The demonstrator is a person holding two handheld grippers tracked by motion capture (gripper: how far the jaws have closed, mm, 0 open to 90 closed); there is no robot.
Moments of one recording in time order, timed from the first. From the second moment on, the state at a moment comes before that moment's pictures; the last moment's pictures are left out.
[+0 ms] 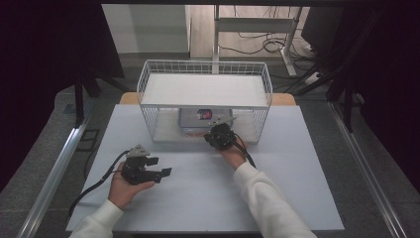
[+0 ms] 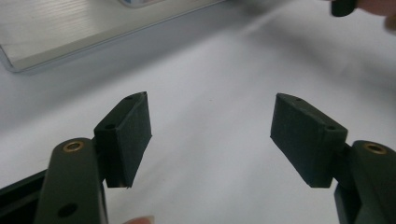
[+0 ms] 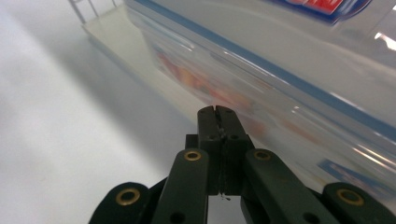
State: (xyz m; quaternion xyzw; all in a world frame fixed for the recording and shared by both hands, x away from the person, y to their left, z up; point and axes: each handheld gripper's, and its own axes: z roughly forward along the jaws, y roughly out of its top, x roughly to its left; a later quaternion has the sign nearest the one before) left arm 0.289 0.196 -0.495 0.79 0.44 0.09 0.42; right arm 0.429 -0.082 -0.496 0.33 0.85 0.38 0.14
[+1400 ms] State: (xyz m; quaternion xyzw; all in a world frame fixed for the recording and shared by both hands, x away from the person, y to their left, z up) left arm 0.289 0.199 -0.492 0.79 0.44 0.10 0.42; right arm 0.305 -0.235 -0.479 0.41 0.81 0.39 0.15
